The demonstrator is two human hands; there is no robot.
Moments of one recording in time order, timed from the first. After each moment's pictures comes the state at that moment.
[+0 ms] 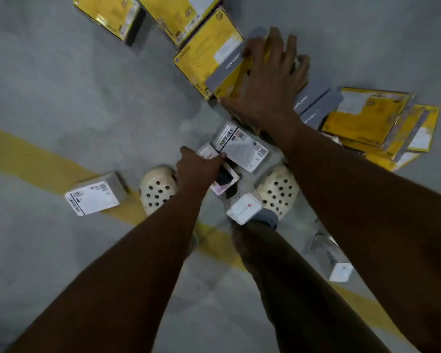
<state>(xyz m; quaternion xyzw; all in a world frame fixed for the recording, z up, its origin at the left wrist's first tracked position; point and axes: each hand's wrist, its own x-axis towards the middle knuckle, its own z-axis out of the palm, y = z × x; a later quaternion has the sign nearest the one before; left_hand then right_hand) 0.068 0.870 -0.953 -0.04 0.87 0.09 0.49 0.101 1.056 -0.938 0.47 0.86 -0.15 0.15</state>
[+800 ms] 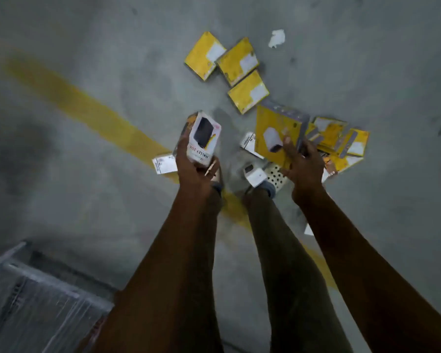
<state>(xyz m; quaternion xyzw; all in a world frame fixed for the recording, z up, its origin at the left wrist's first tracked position) -0.028 0.815 -0.597 -0.41 0.54 0.59 0.44 0.133 0.945 -0.604 0.69 0.44 -0.57 -0.09</state>
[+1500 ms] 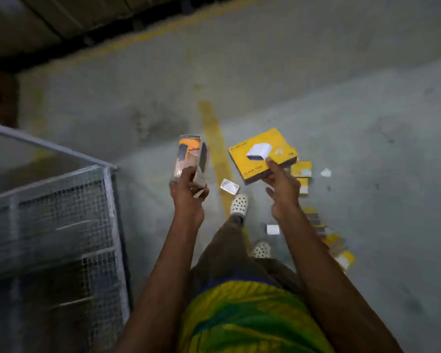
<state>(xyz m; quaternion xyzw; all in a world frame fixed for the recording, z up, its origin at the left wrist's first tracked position) 0.077 0.594 -0.177 -0.40 0.49 0.77 0.06 0.086 0.788 -0.215 0.47 0.50 -0.73 0.04</state>
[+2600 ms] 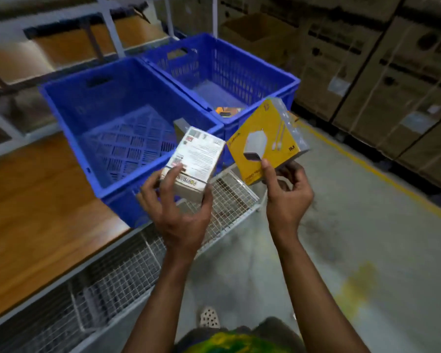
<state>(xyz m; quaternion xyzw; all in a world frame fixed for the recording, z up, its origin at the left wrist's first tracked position) 0.233 0.088 -0.019 -0.44 0.68 0.07 -0.58 0.077 0.153 -0.007 -0.20 0.62 -0.75 0.06</state>
